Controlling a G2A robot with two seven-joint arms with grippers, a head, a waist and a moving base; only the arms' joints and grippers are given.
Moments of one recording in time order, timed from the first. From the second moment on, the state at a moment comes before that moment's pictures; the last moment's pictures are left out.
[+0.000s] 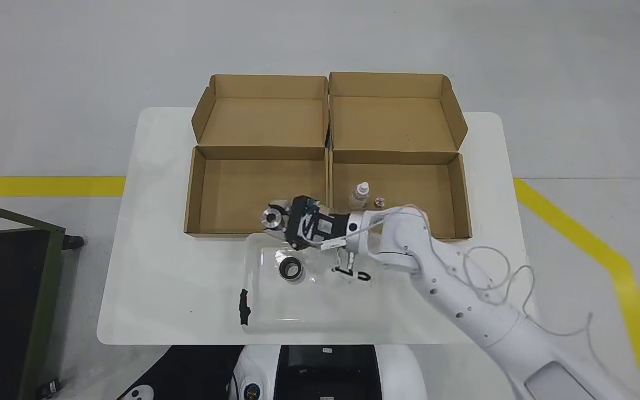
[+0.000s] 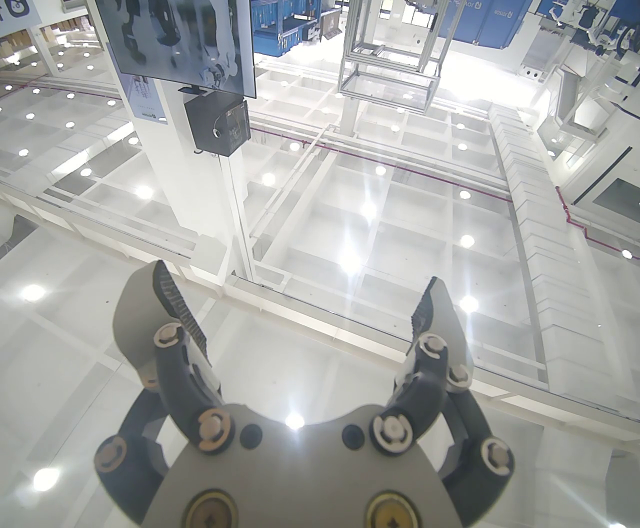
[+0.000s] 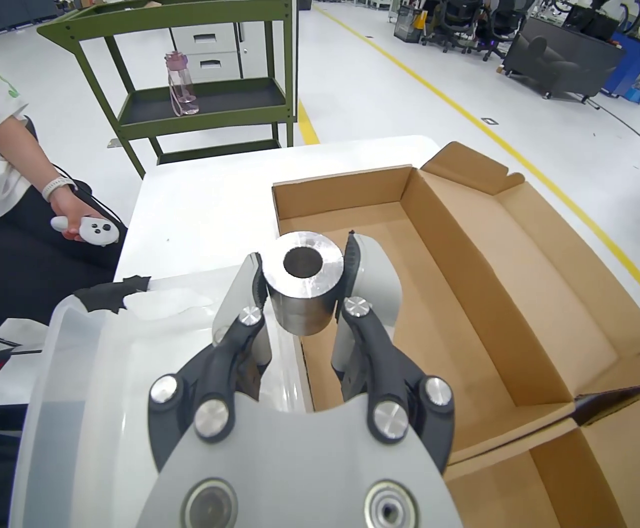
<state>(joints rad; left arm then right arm) -0.37 -0.34 -0.25 -1.16 3.07 0.41 0.06 -0.80 -1.25 0.70 -1.53 -1.14 -0.59 0.15</state>
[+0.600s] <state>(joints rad) -0.37 -0.34 -0.25 -1.16 3.07 0.41 0.06 -0.68 -1.34 0.59 -1.38 -1.16 -0.49 0.12</state>
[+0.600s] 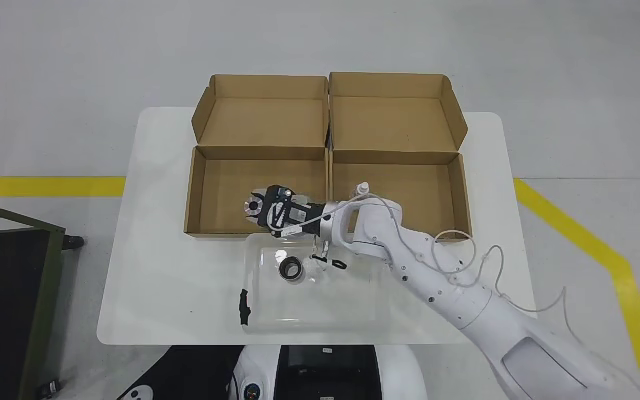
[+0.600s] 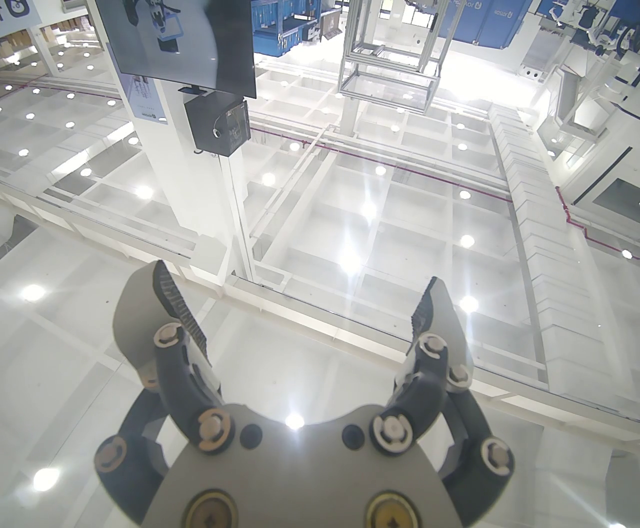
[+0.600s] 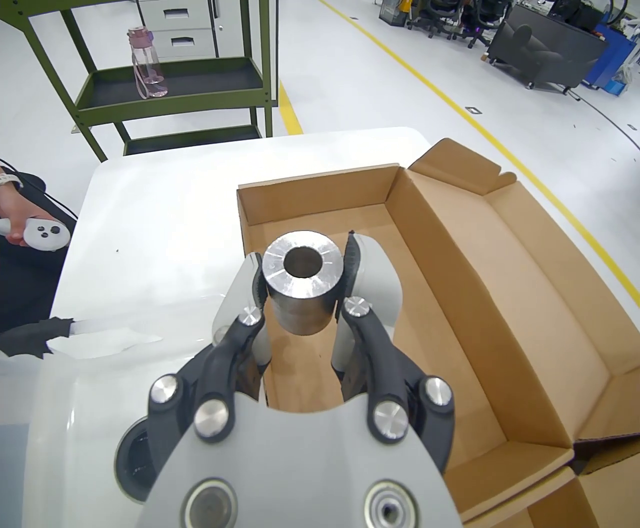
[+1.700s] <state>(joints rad) -0.37 -0.34 -0.25 -1.16 3.07 0.41 0.06 -0.59 -1.46 0.55 -1.09 -1.08 -0.37 0.17</state>
